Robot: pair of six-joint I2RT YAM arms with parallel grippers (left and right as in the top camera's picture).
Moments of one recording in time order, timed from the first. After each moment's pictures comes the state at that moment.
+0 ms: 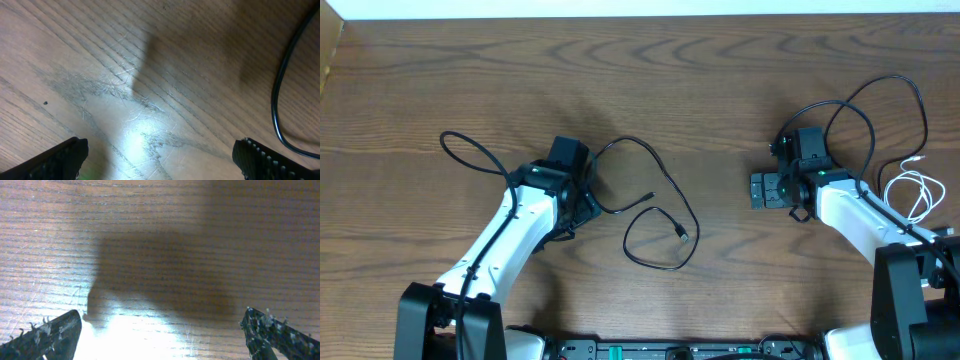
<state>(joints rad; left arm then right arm) -0.25 1.49 0.90 -0.94 -0.16 -0.83 0.16 1.63 0.80 -0.38 0.03 0.09</state>
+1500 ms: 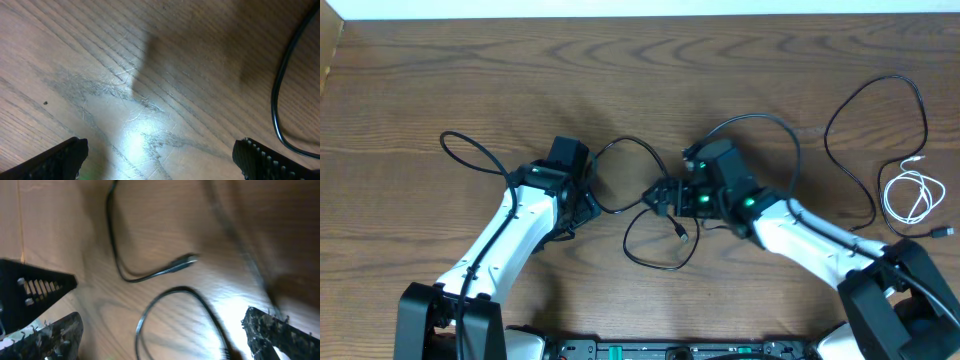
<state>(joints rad) -0.25 1.49 0.90 -0.94 -0.16 -0.83 0.59 1.63 0.80 -0.03 -0.43 0.73</state>
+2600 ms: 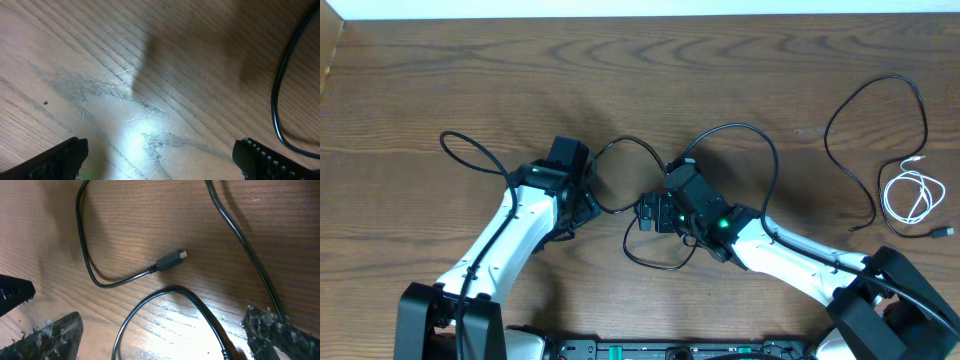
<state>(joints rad) -0.25 1.49 0.90 -0.94 -0.16 -0.83 0.78 1.63 0.80 -0.05 -0.07 0.77</state>
